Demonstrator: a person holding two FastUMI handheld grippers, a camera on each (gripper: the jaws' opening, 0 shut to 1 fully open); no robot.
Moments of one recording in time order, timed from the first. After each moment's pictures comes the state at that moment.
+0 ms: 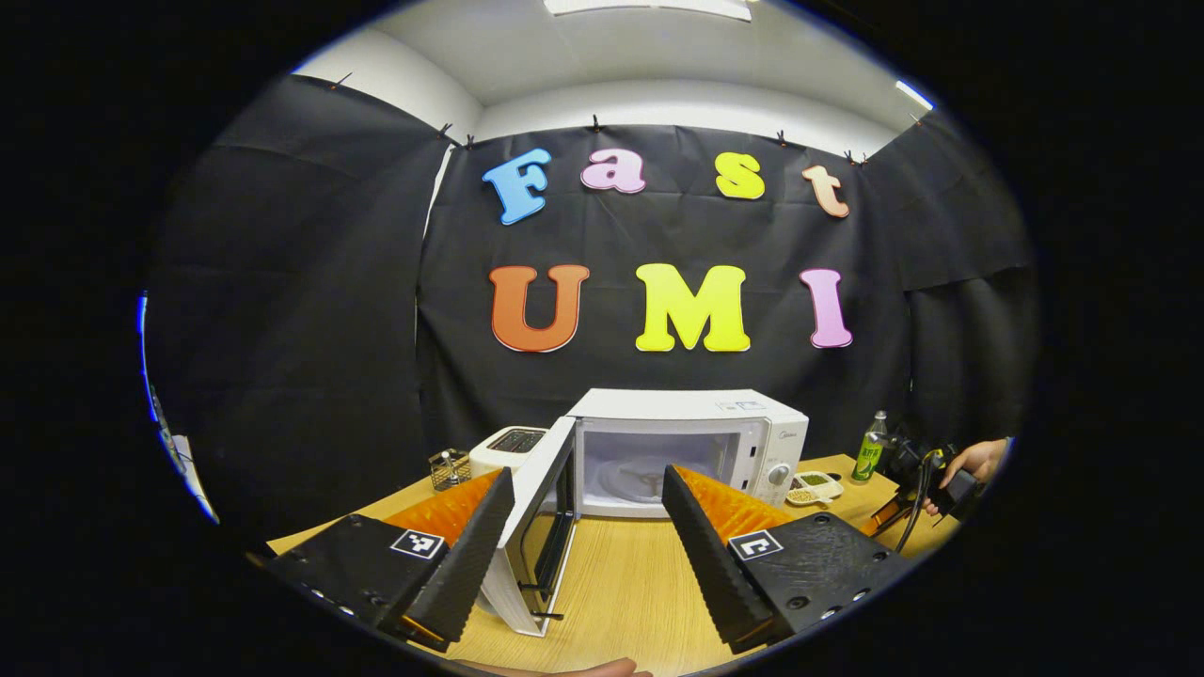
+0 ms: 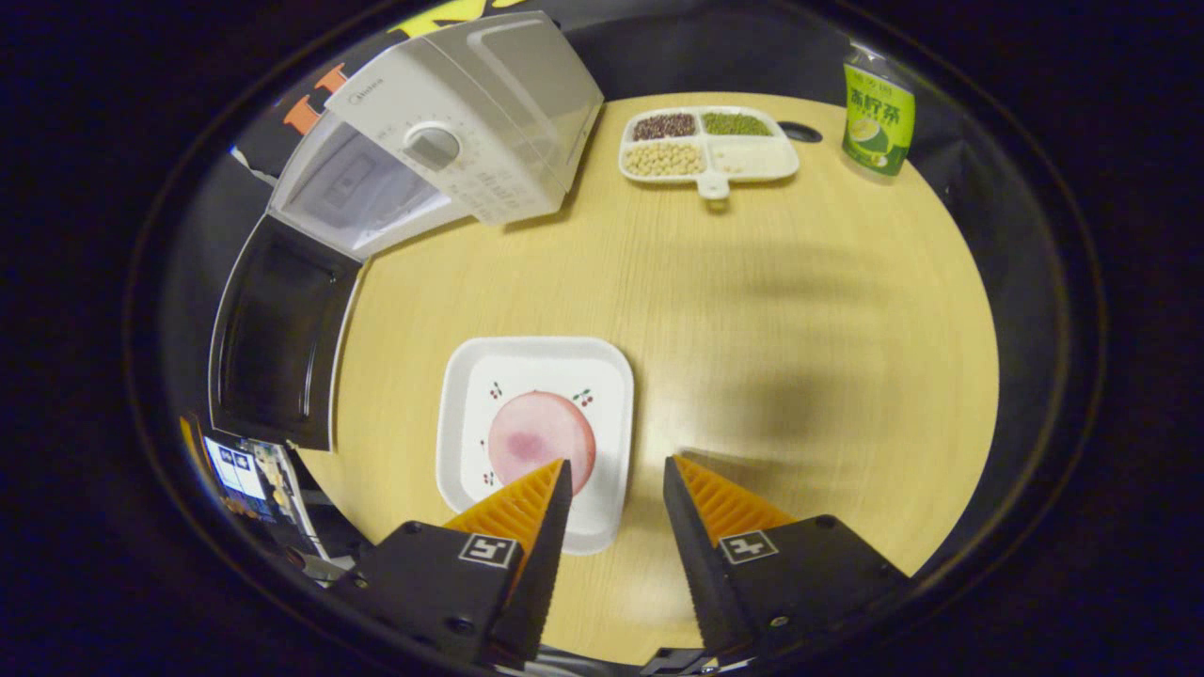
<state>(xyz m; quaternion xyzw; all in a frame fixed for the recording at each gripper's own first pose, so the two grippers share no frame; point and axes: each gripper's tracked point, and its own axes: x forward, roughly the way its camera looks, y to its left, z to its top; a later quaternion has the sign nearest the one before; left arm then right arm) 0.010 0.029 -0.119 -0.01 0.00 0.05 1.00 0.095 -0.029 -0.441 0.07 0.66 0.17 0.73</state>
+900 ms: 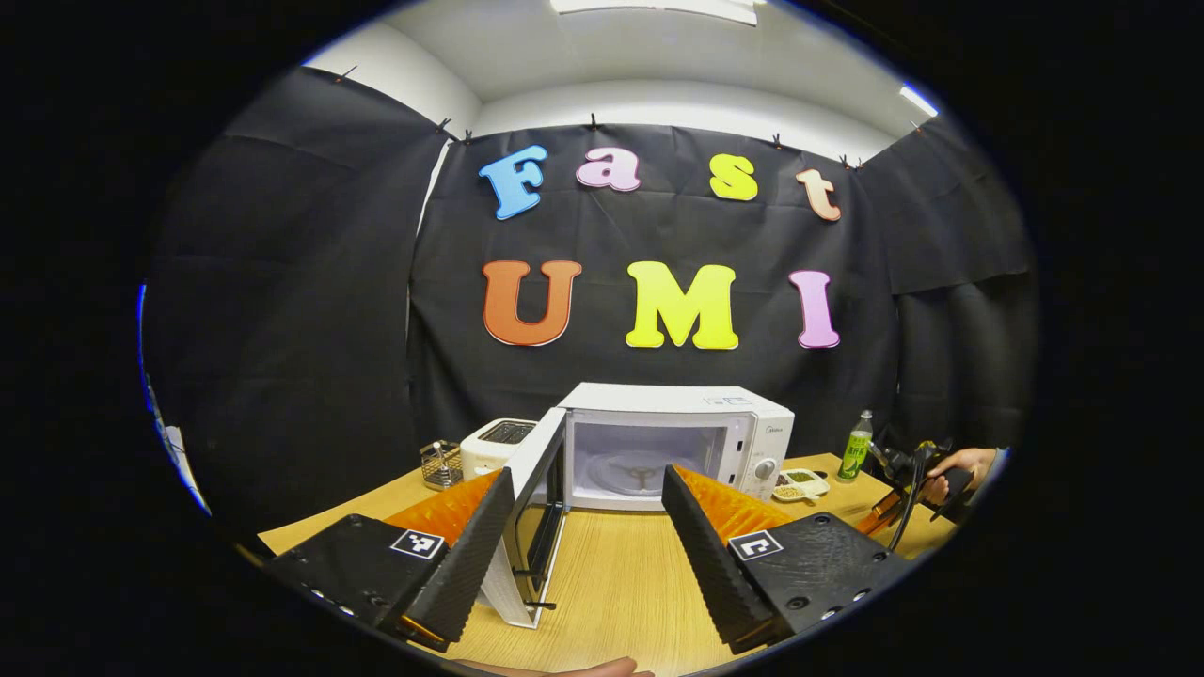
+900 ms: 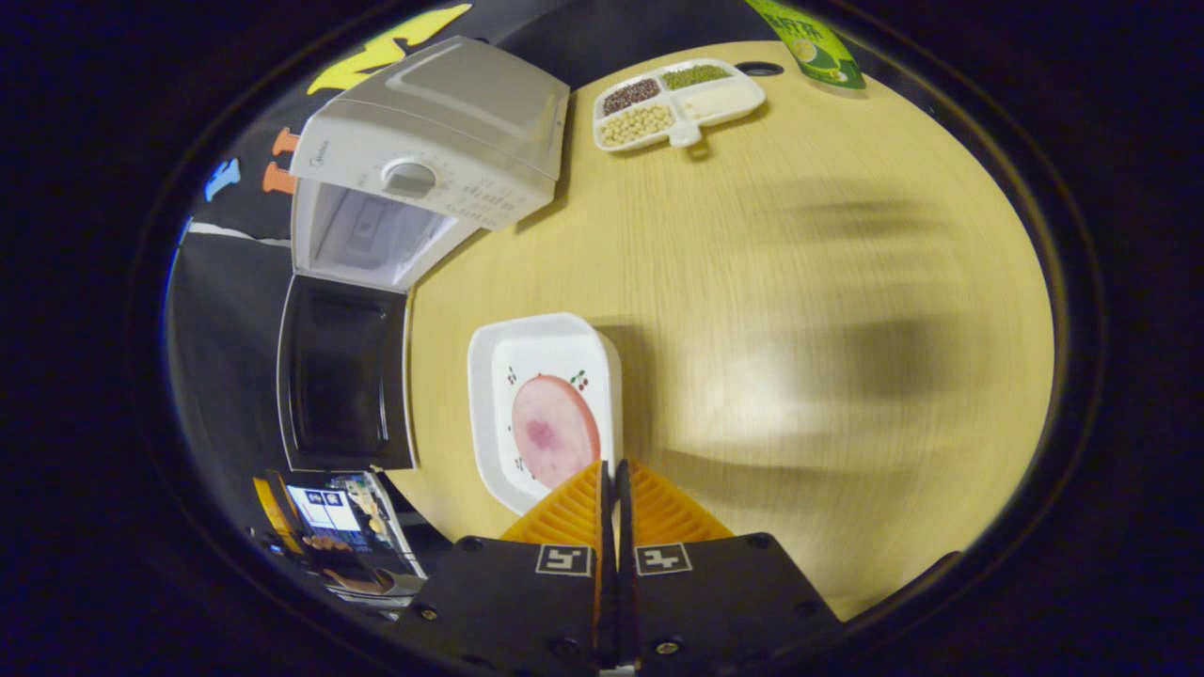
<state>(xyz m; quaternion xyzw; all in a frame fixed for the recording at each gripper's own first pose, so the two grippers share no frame) -0.005 0.029 -0.138 -0.01 0.01 0.03 1.00 0.080 -0.024 -0.418 0.21 0.65 0.20 0.70</state>
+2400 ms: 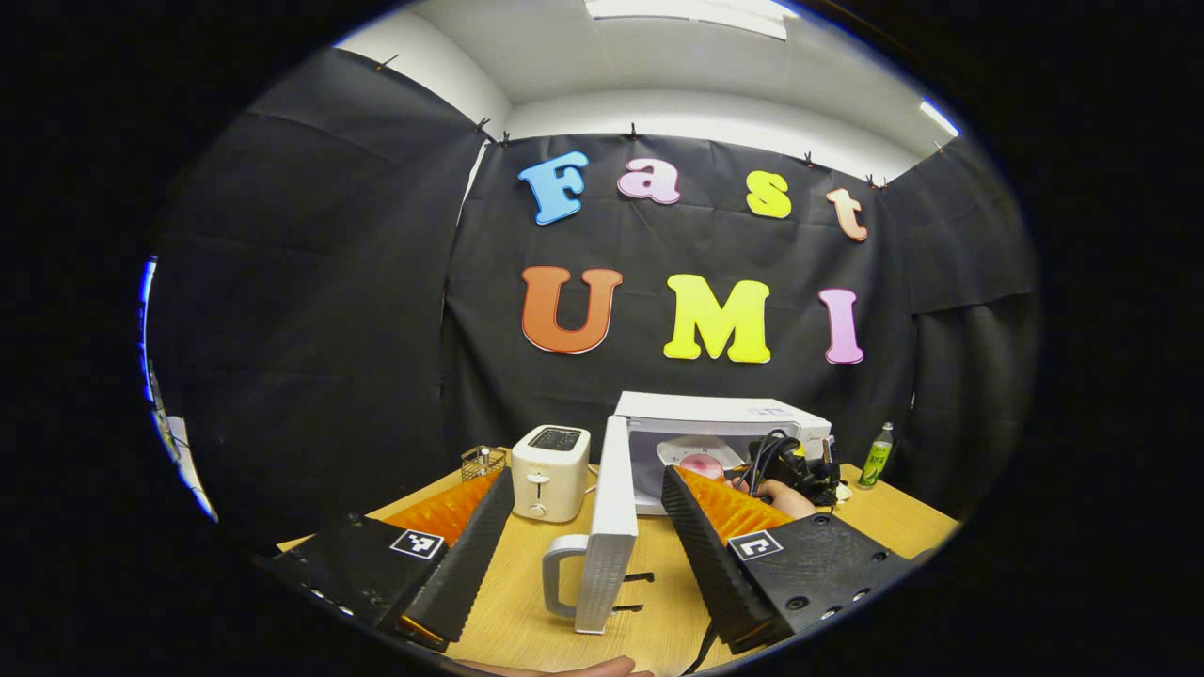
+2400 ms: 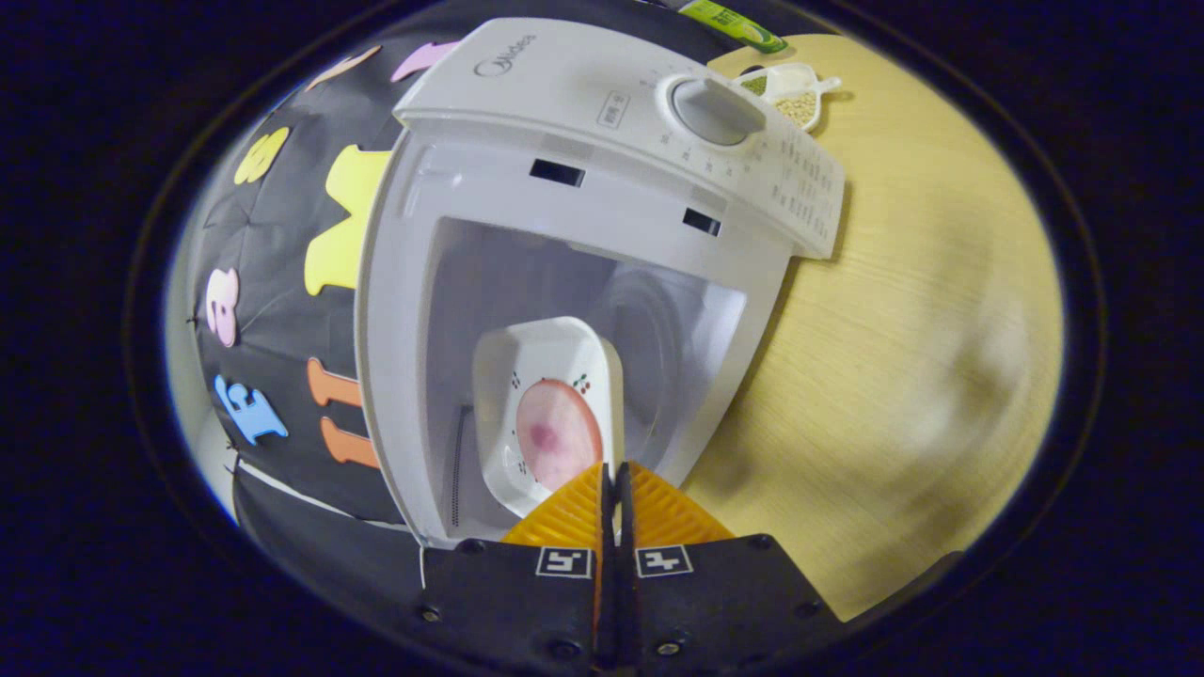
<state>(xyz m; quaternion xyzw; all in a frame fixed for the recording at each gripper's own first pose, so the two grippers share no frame) -0.020 0.119 -0.134 -0.03 -0.01 0.07 1.00 0.275 0.296 -0.371 0.59 0.31 0.01 0.75</state>
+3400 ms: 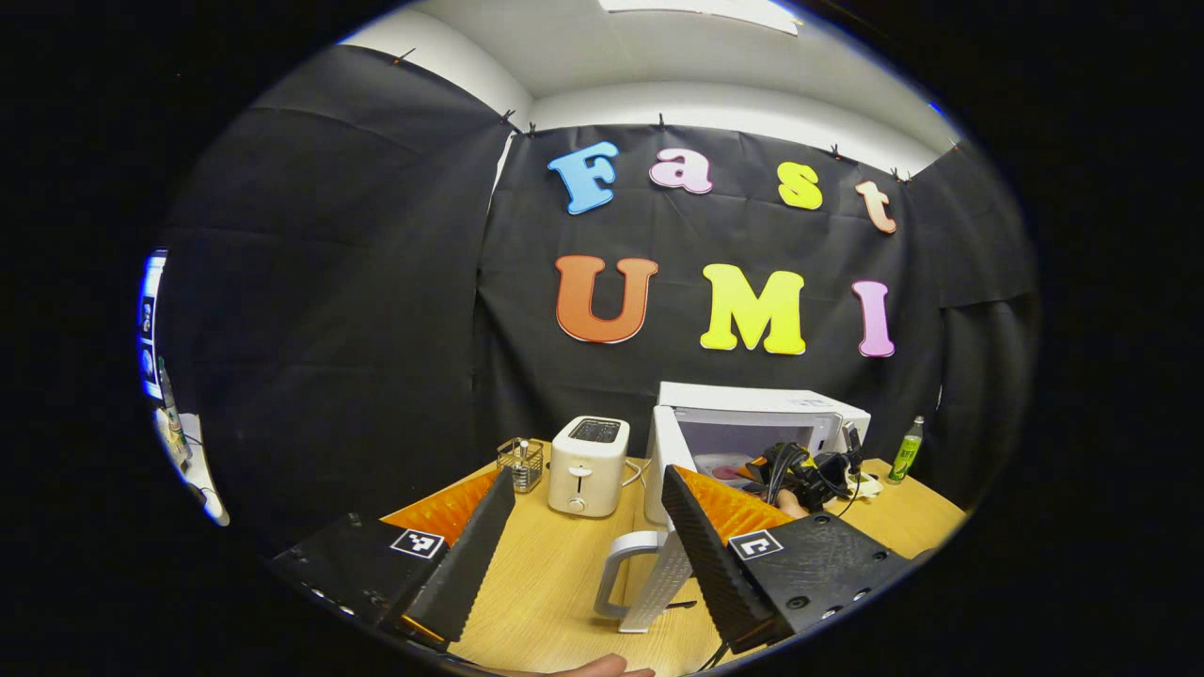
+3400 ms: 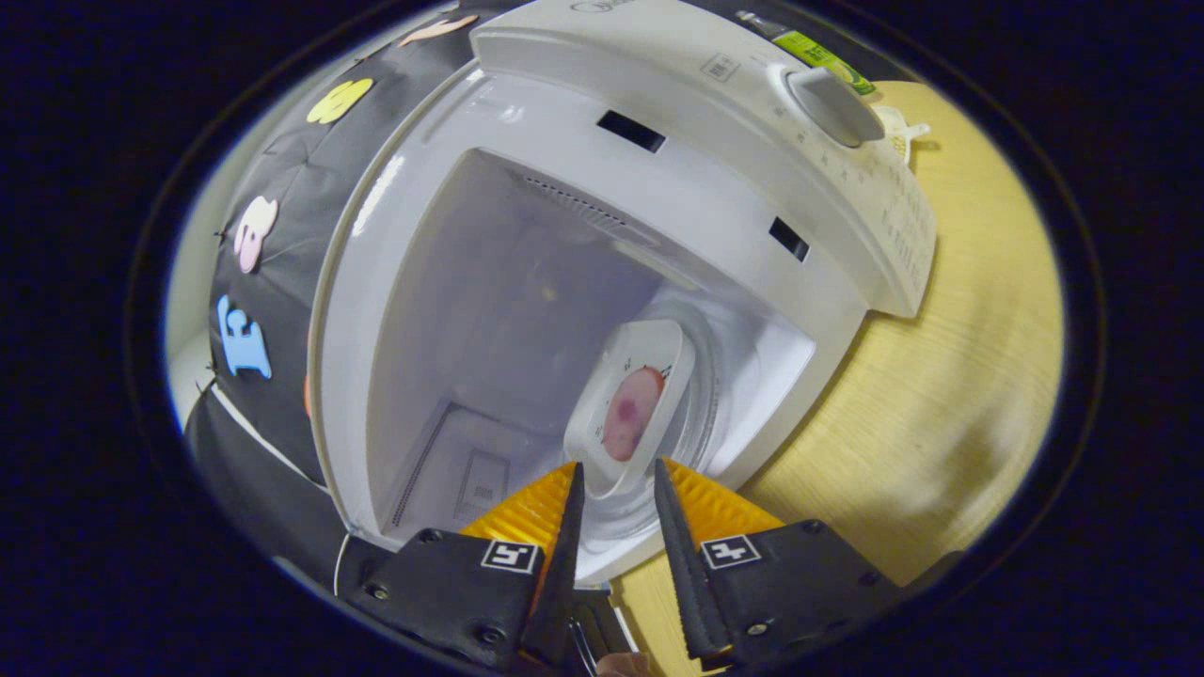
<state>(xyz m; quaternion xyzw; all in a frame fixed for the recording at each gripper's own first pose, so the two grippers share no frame) -0.017 0.162 -0.151 -0.04 0.00 0.09 0.99 0.298 0.295 -0.380 0.47 0.24 0.05 0.85</state>
